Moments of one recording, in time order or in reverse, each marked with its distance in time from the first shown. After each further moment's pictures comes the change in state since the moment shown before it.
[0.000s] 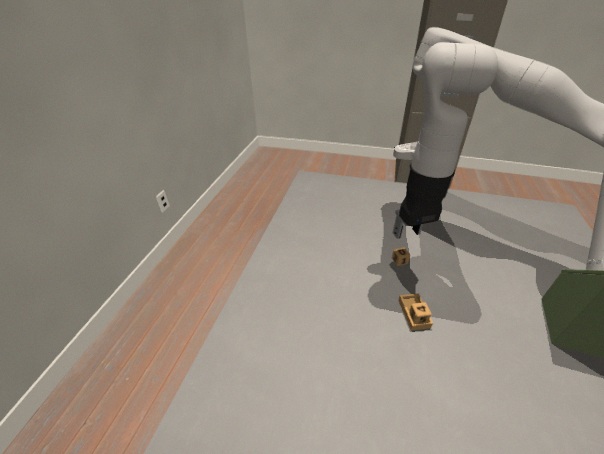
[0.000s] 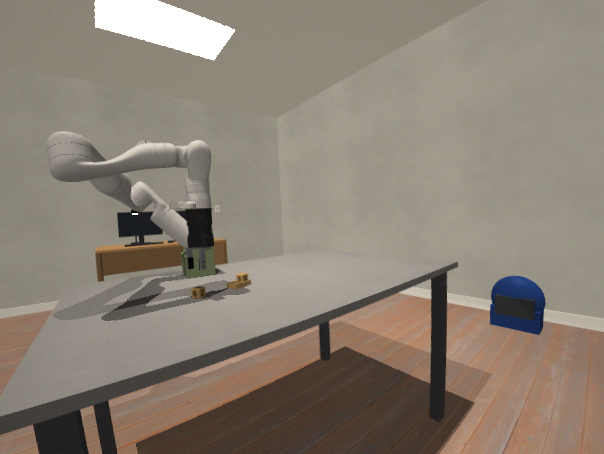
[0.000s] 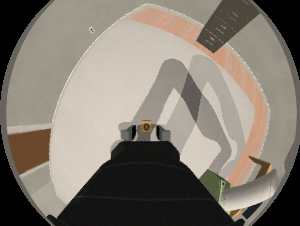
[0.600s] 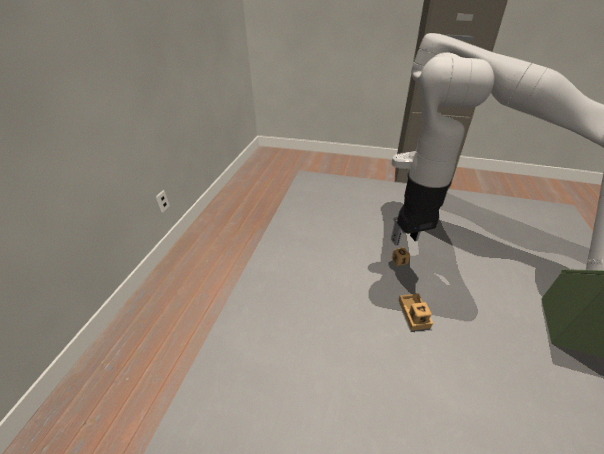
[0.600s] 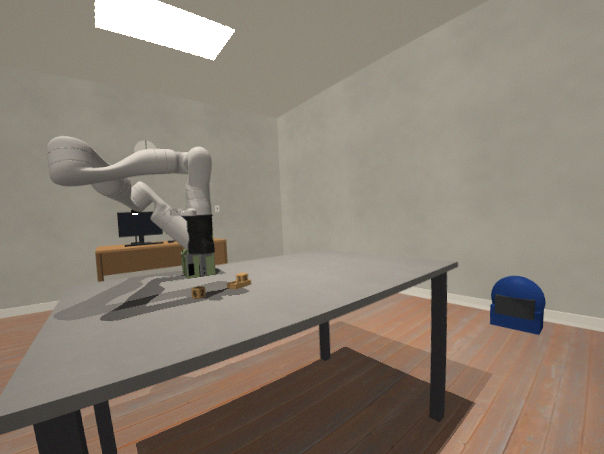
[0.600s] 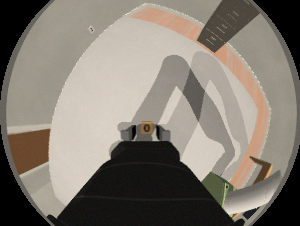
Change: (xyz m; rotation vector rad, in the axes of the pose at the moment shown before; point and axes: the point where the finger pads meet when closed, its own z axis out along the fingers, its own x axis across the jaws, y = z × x) arm -0.001 0.000 0.020 0.002 -0.003 0.001
